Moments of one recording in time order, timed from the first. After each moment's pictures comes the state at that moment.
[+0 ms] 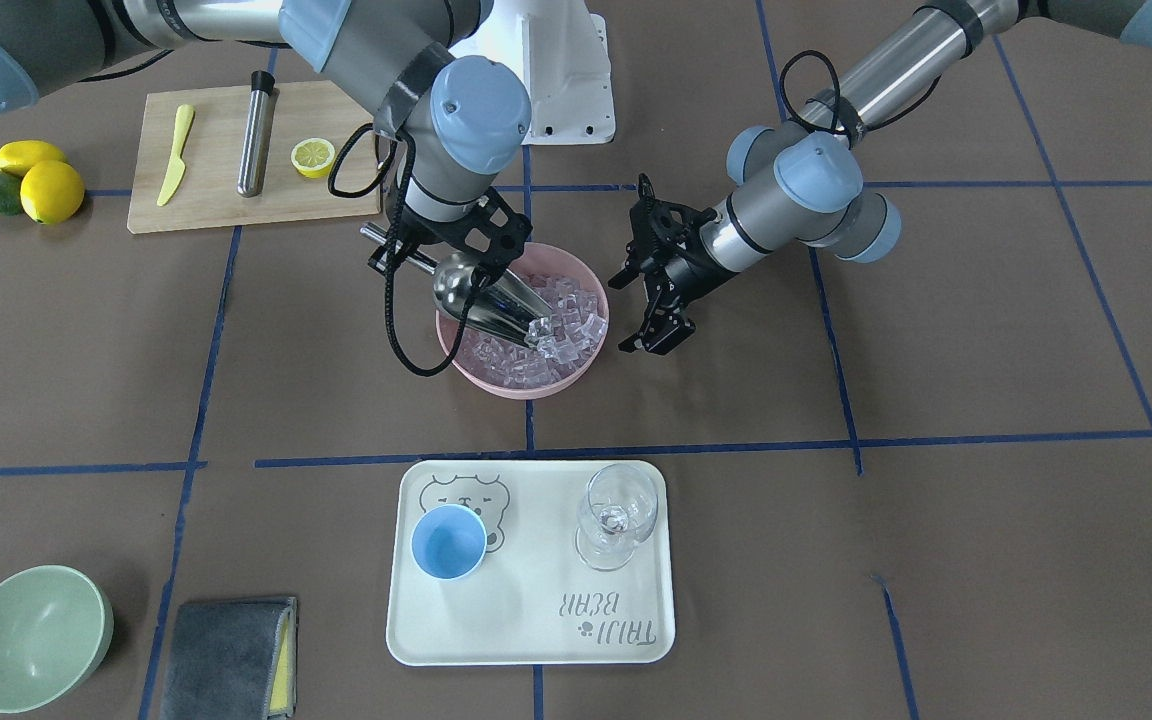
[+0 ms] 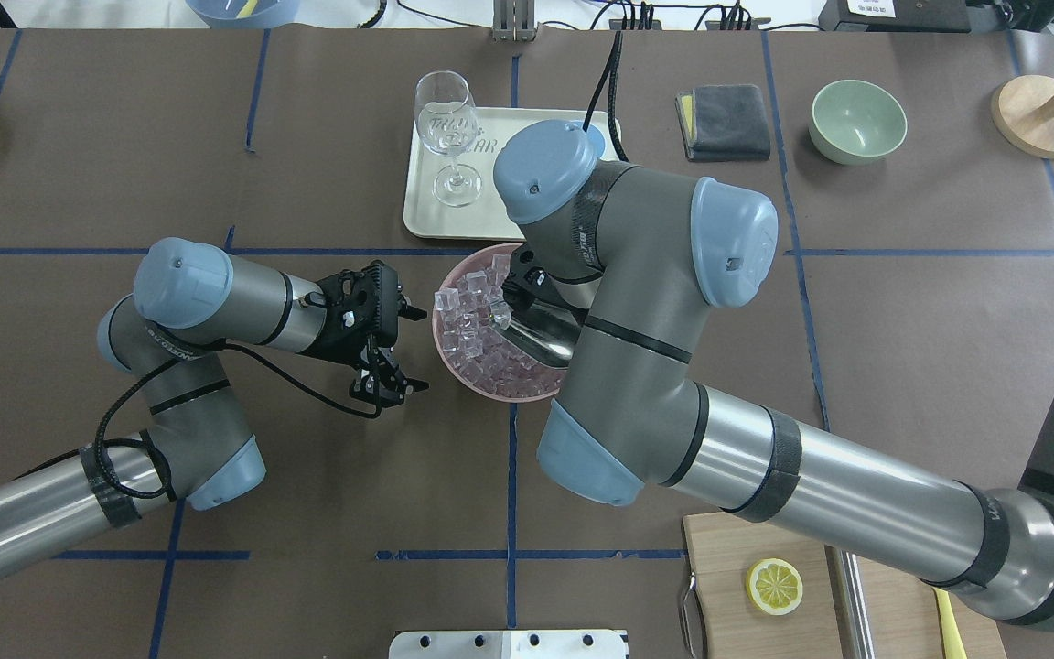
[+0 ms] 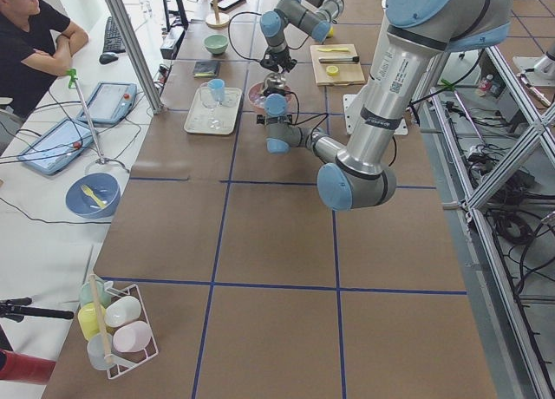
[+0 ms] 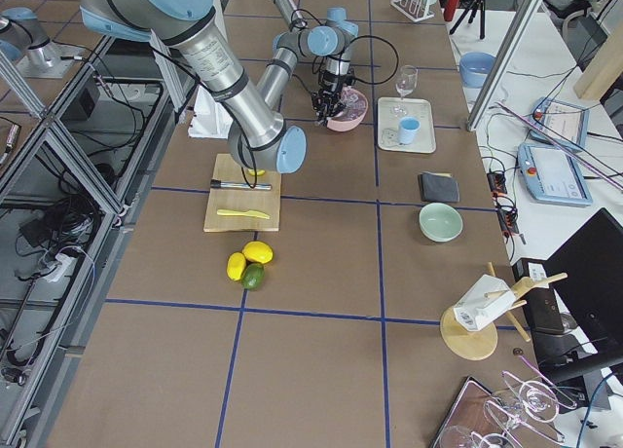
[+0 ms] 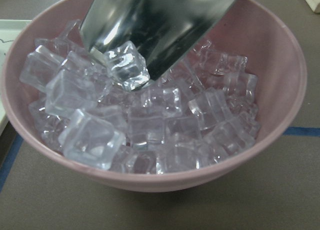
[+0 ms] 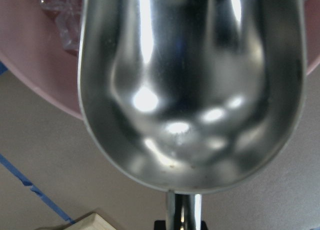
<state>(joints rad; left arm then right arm) -0.58 -2.06 -1.40 -2.66 -2.06 0.07 0.55 -0.71 1.64 -2.28 1.95 -0.05</state>
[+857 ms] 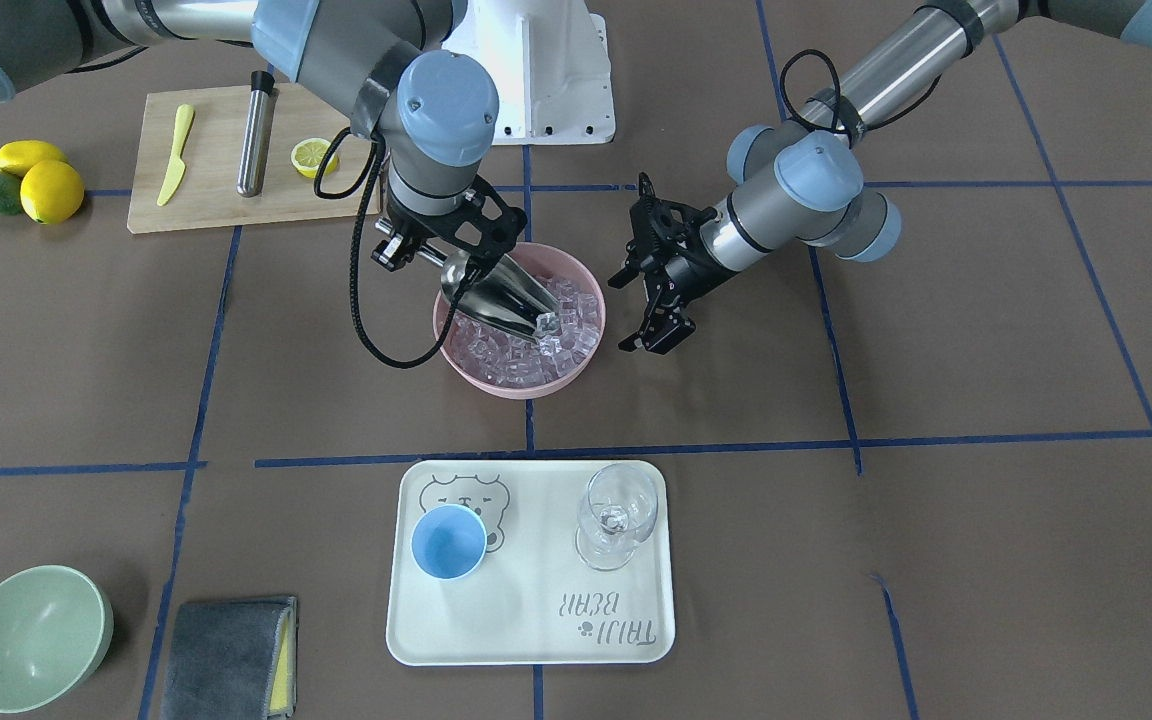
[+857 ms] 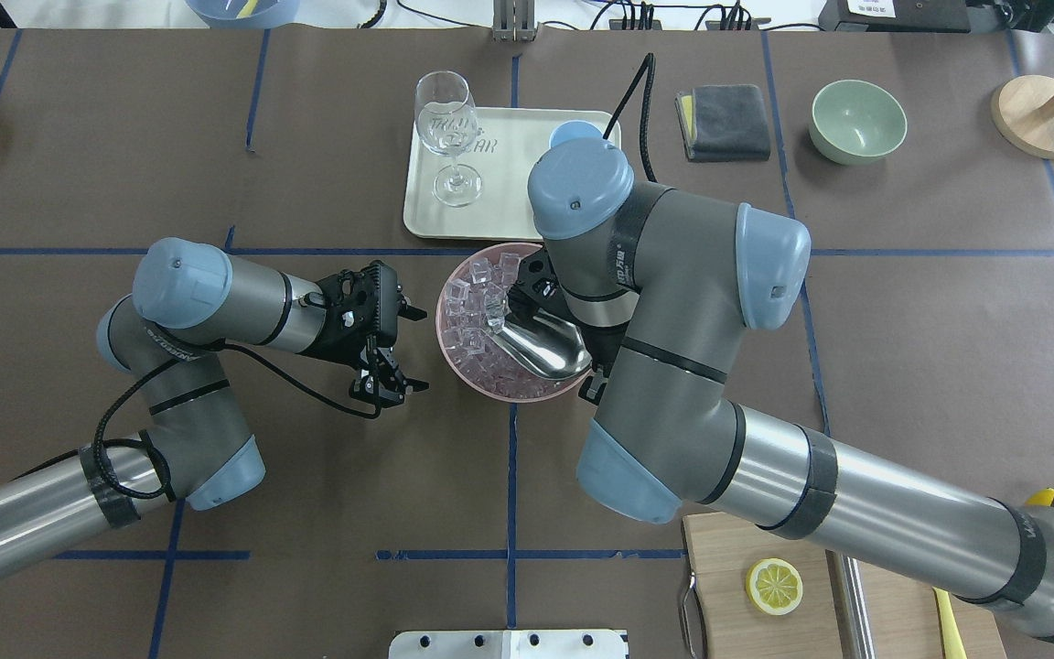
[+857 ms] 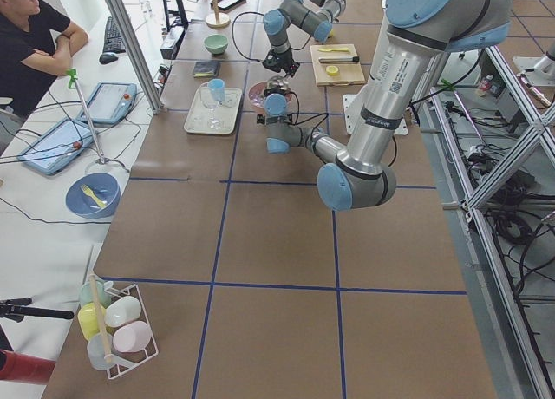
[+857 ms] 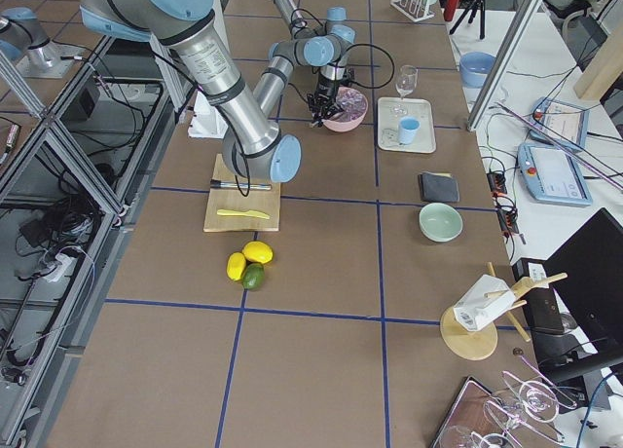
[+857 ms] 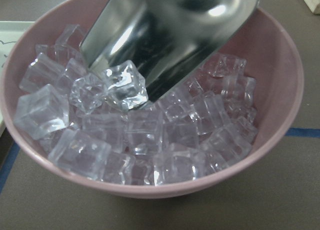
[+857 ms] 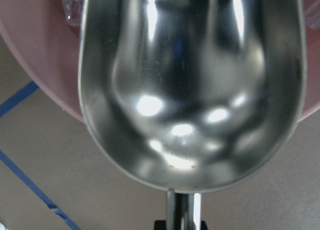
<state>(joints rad) -0.58 -2.06 -1.40 -2.66 -2.06 0.07 0.54 -0.79 1.70 -2.14 2.02 0.06</state>
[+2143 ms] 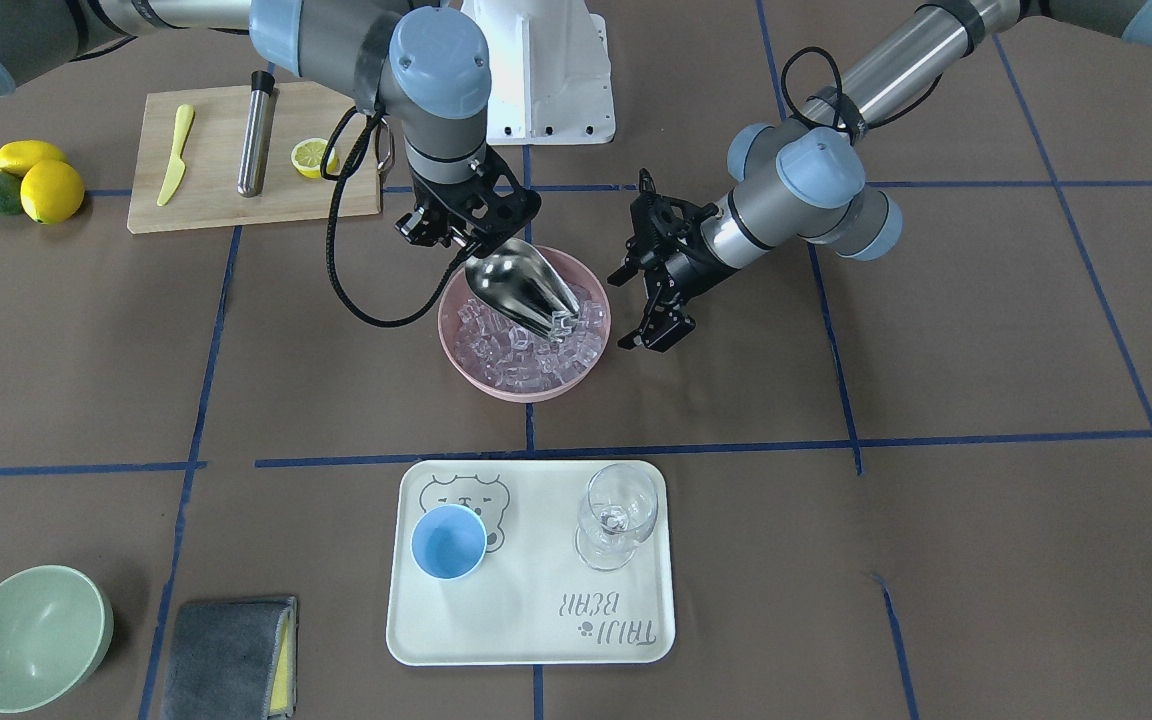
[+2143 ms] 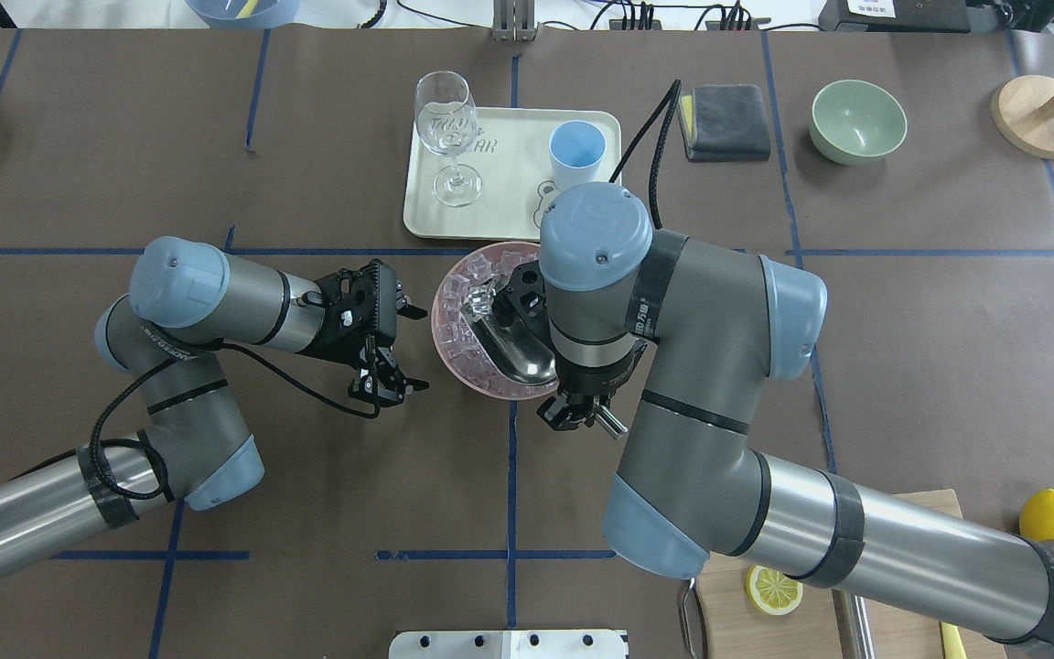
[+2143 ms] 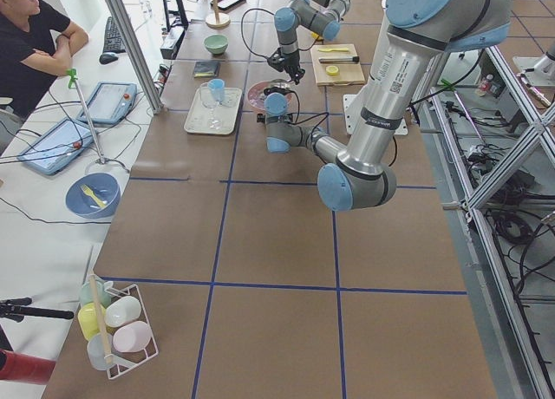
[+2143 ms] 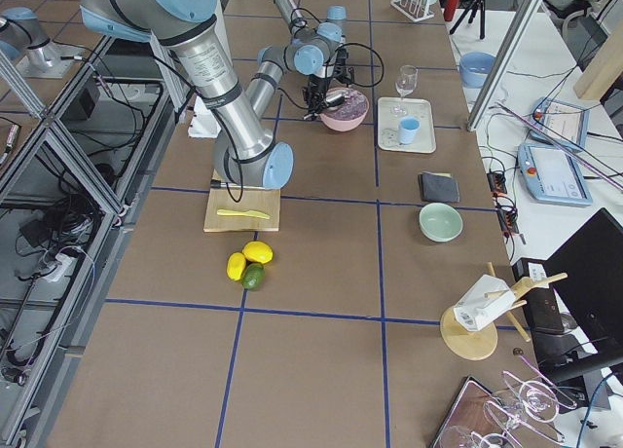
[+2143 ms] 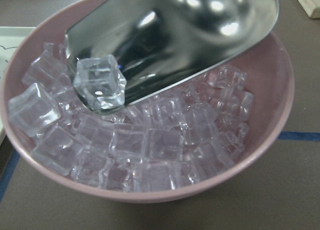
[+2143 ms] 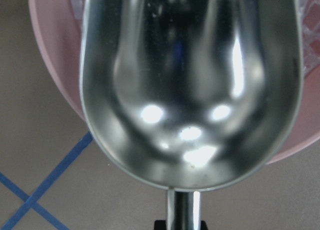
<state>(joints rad) -0.58 -2.06 -1.41 -2.66 -2.06 0.07 0.49 -0.85 1.76 -1.92 2.02 0.41</state>
